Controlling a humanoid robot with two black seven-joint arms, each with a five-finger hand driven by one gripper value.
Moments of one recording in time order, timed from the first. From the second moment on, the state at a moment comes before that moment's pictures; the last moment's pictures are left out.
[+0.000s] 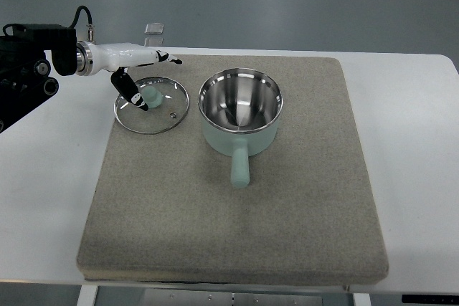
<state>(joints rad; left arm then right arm) -1.03 0.59 -0.46 -1.01 1.53 -0.38 -0.19 0.04 0.00 -0.06 0.17 0.02 -0.10 0.11</state>
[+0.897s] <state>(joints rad) -0.98 0.67 -0.47 -0.75 0.00 -0.51 -0.18 0.04 0.00 -0.06 0.17 0.02 -0.10 0.11</state>
